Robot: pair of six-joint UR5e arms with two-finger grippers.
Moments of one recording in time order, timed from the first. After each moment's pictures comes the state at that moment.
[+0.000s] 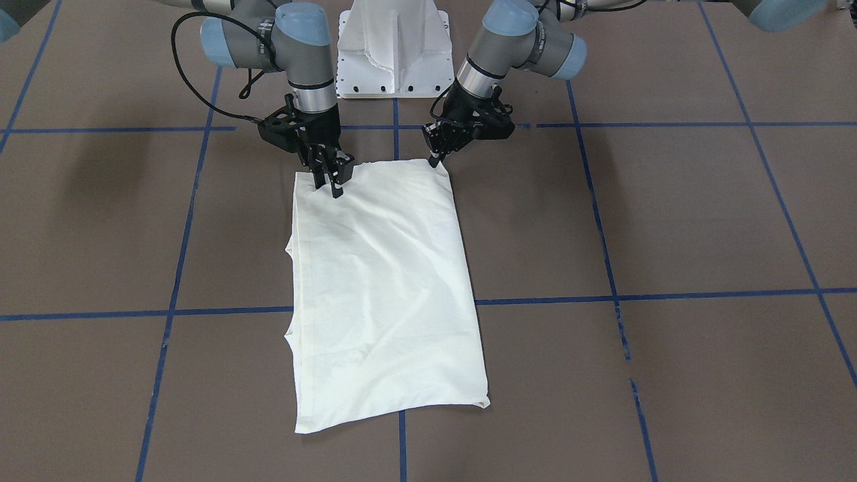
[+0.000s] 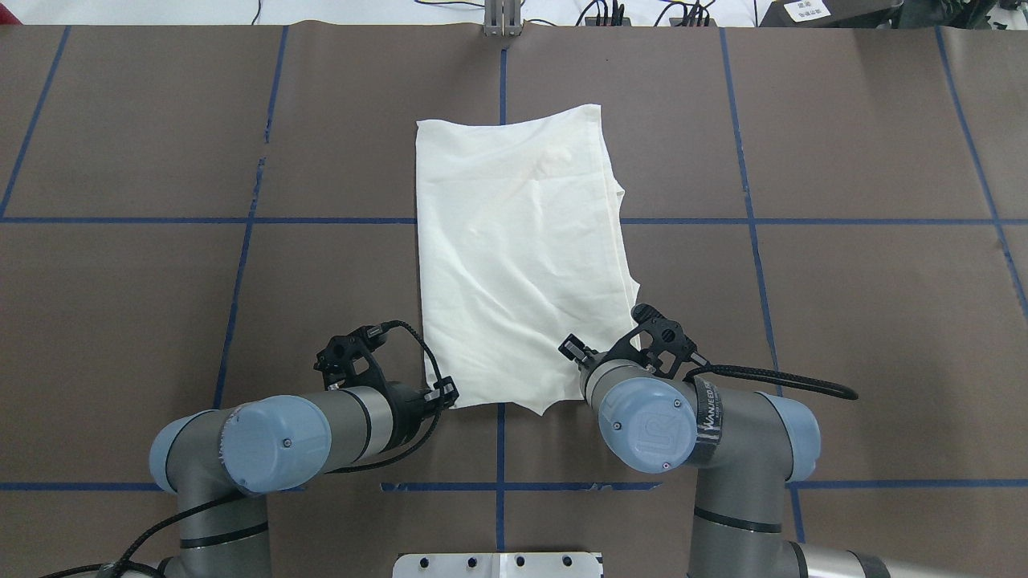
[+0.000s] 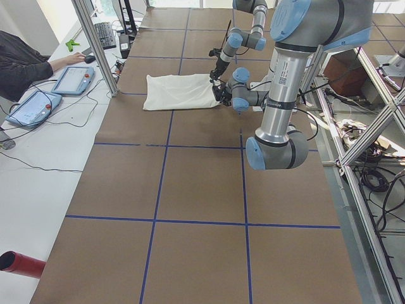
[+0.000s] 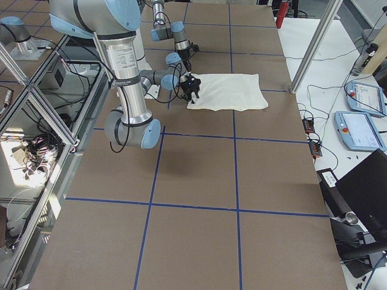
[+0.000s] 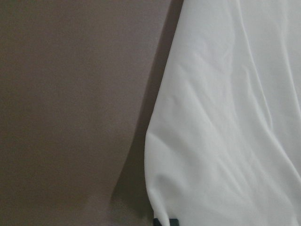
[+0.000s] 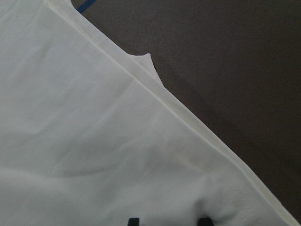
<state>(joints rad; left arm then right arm) -0.24 -1.96 -1.76 -2.19 -1.50 -1.85 0.25 -1.15 1.80 -1.40 1.35 2.11</state>
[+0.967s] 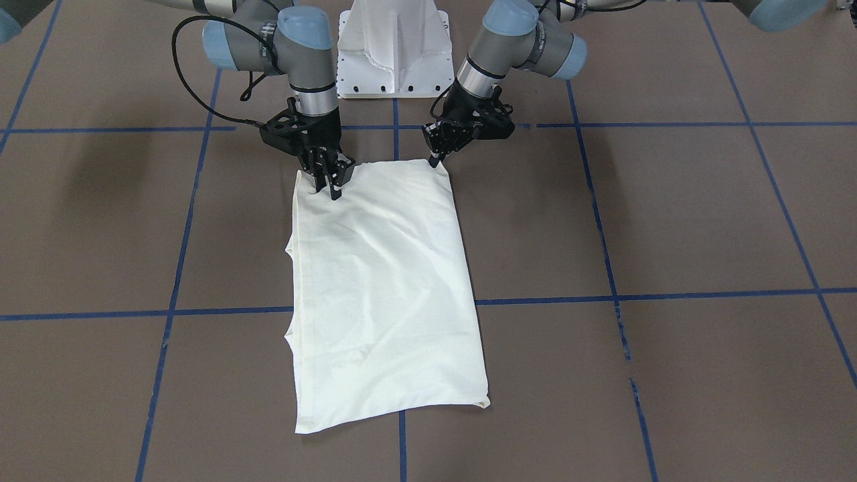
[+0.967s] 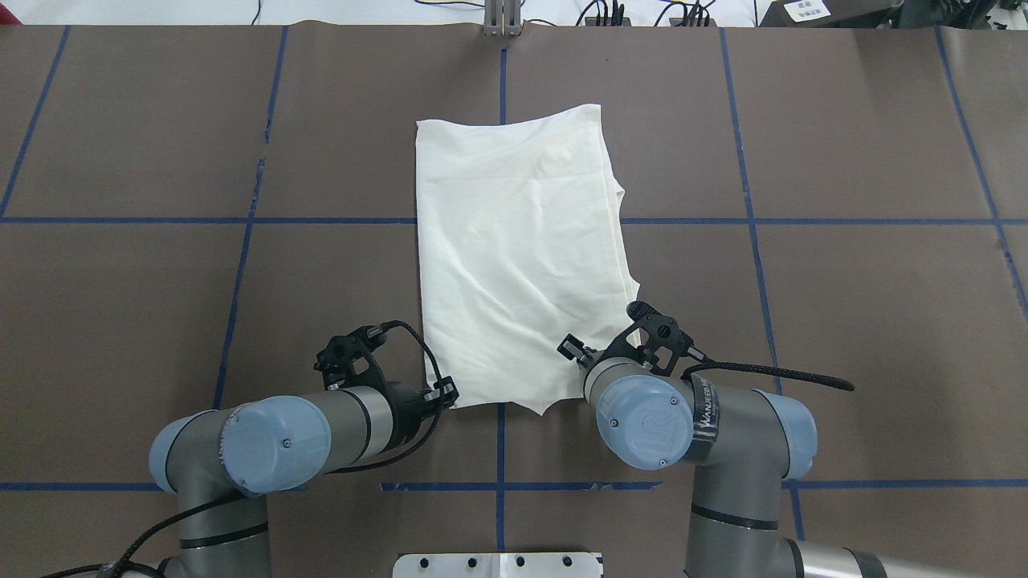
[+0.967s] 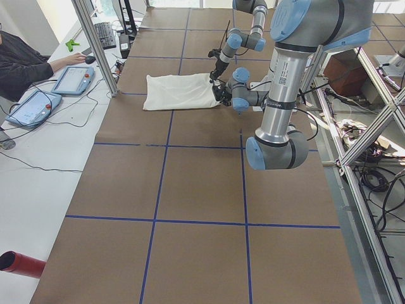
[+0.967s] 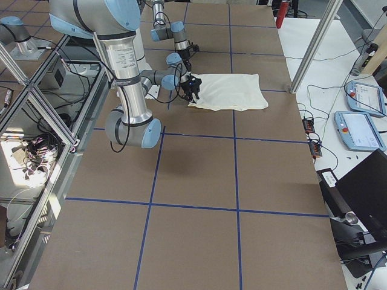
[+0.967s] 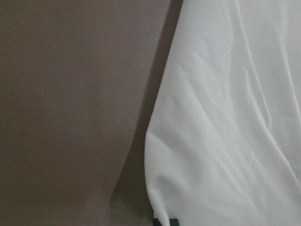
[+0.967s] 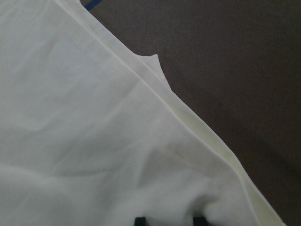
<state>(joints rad) -0.24 -1.96 -1.76 -2.19 -1.50 -1.85 0.26 -1.14 1.79 -1.40 1.35 2.06</state>
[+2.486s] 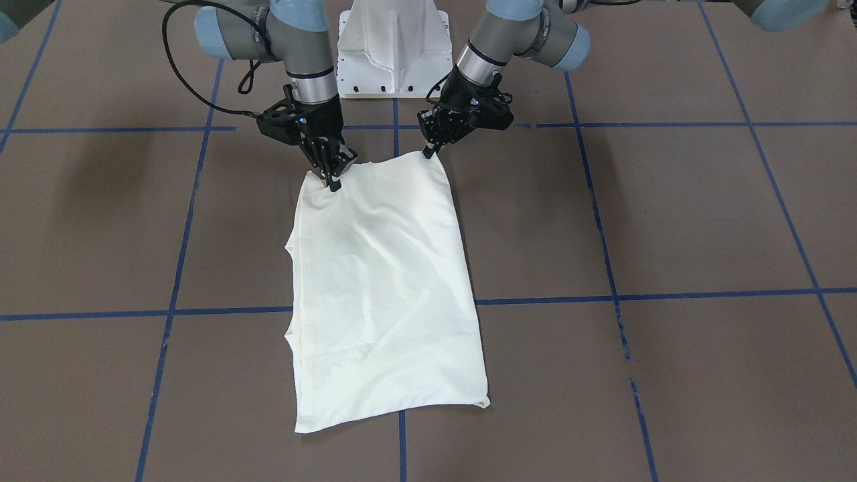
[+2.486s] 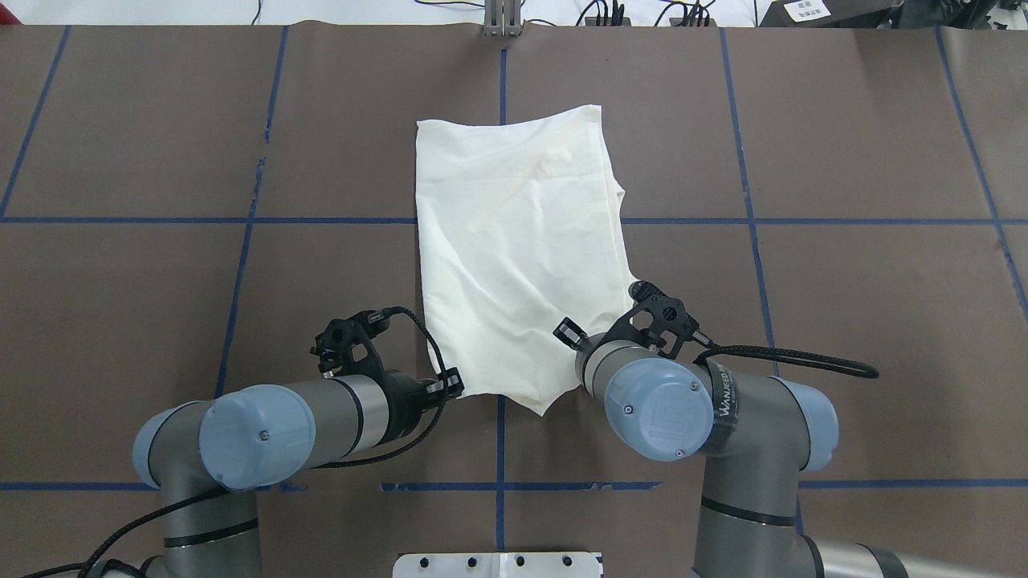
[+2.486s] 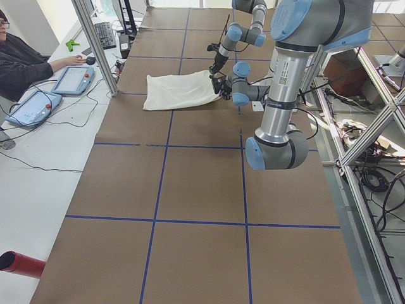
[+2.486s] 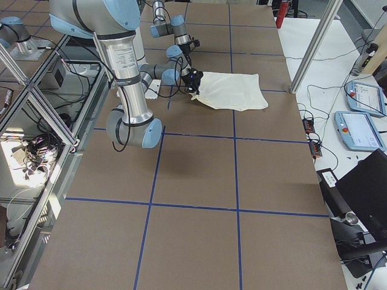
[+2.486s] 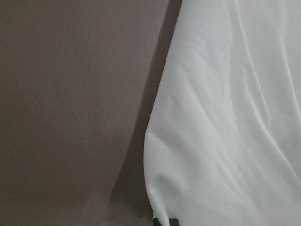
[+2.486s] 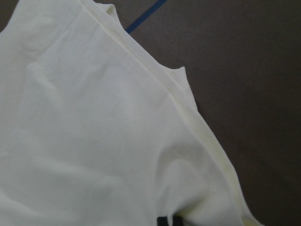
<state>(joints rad) -0.26 -1.96 -1.88 -2.14 -1.52 -1.76 0.28 -1.14 1.93 -1.46 1.36 2.06</state>
